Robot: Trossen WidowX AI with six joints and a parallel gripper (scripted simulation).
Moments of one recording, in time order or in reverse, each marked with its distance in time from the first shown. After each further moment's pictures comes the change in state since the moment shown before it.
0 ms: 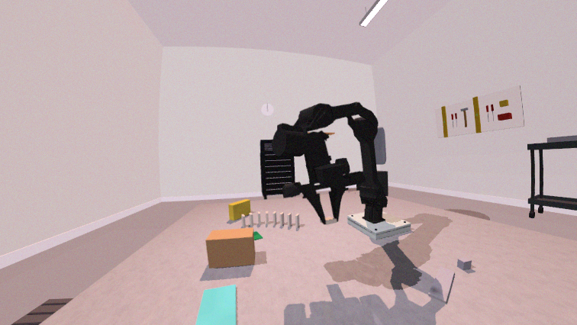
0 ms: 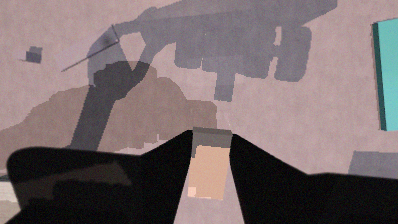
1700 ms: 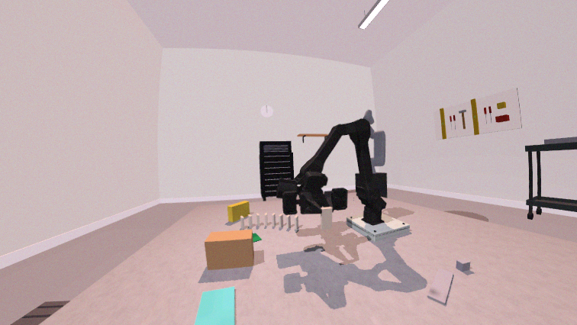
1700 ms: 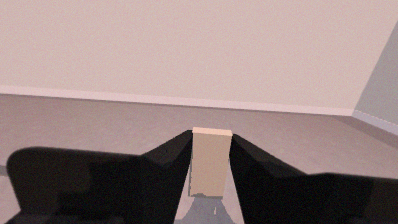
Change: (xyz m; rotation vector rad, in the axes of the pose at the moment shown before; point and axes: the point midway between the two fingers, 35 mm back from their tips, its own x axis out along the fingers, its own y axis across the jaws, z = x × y) arm -0.004 0.002 -0.043 -0.118 -1.243 -0.053
